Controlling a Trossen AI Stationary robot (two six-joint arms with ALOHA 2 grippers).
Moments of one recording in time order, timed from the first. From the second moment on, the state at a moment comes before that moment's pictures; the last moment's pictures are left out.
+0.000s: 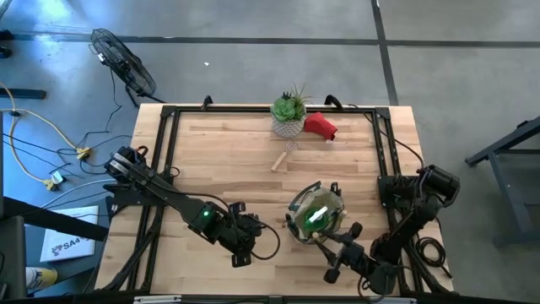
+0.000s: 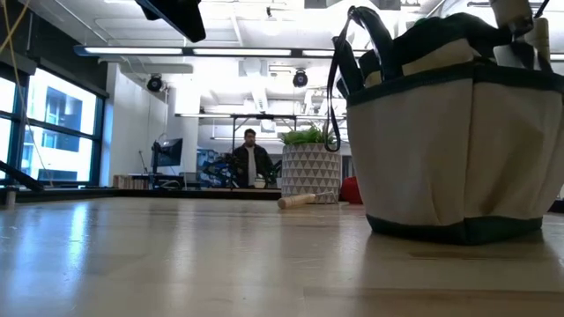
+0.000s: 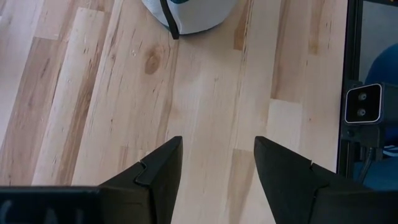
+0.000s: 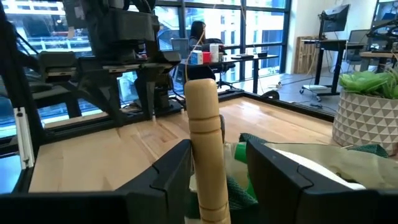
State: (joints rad) left arm -0.55 1.74 1.49 -0.81 -0.28 -0.66; right arm 1.02 1.82 0.83 0.85 1.57 0.26
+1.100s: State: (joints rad) left arm -0.55 1.74 1.49 -0.81 -0.27 -0.66; right arm 1.09 1.81 0.99 1.09 1.45 -0.32
